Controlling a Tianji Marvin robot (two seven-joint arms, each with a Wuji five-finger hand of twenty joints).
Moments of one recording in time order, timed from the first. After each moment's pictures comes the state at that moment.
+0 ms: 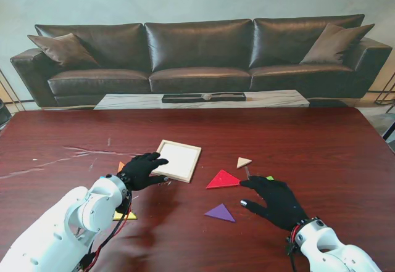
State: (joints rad) left arm 1.40 -1.06 -1.07 -1.54 0.73 0.06 -0.22; right arm -1.90 -1.07 1.46 -1.78 -0.83 -0.21 -0.01; left_hand 0.88 0.05 -0.01 -0.04 0.24 0.13 0.13 0.39 0.18 0.13 0.07 0.32 0.11 0.07 0.10 0.29 -0.01 0.01 0.15 0.29; right_hand 0.50 0.06 -0.05 -0.11 0.17 -0.07 0.51 0.15 0.26 0.00 0.24 0.16 0.25 -0.11 0.08 0.15 -0.04 0.02 0.63 0.05
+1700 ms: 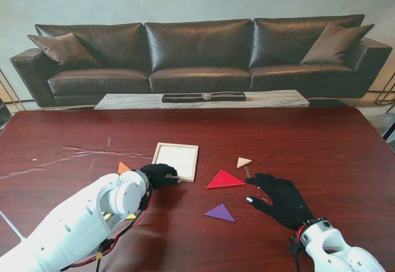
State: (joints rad) left arm 1.12 -1.09 -0.72 -1.31 0.57 0.24 -0.25; right arm -1.93 -1.08 1.49 -1.79 -0.83 -0.21 -0.03; left_hand 0.90 0.07 -0.01 -0.04 0.40 0.19 0.23 0.36 0.35 0.16 0.20 0.32 0.25 0.11 0.26 0.30 0.05 0.02 0.66 0.34; right_hand 0.51 0.07 -0.05 -0.11 0.17 -0.07 0.51 0.15 0.26 0.00 0.24 0.16 0.25 -0.11 0.08 0.15 -0.04 0.02 0.63 0.05
